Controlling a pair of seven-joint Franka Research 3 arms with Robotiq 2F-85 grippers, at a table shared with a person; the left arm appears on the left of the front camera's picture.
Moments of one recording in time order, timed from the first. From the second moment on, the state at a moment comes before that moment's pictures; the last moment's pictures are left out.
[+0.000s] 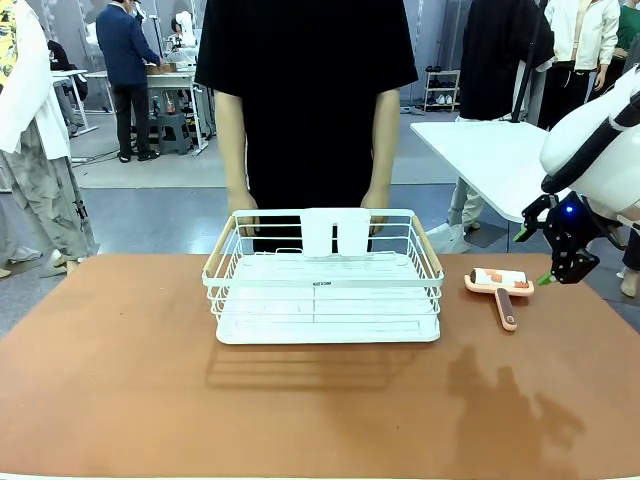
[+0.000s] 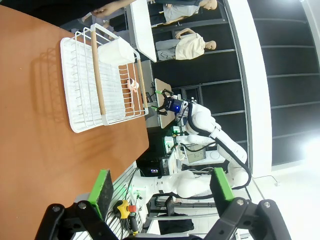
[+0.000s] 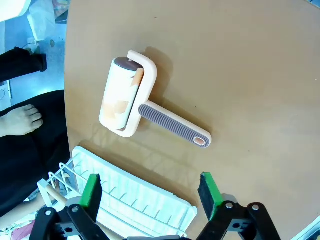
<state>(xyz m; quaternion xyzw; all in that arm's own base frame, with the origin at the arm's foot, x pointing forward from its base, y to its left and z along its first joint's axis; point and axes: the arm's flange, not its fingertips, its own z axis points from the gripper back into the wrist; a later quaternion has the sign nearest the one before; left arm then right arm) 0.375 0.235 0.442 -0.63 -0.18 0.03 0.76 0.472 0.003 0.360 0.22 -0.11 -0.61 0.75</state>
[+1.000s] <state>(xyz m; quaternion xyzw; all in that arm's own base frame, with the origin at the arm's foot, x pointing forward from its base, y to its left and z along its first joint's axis) 0.375 0.235 0.442 -0.63 -0.18 0.03 0.76 0.472 0.003 0.360 0.22 -0.11 -0.61 0.75</state>
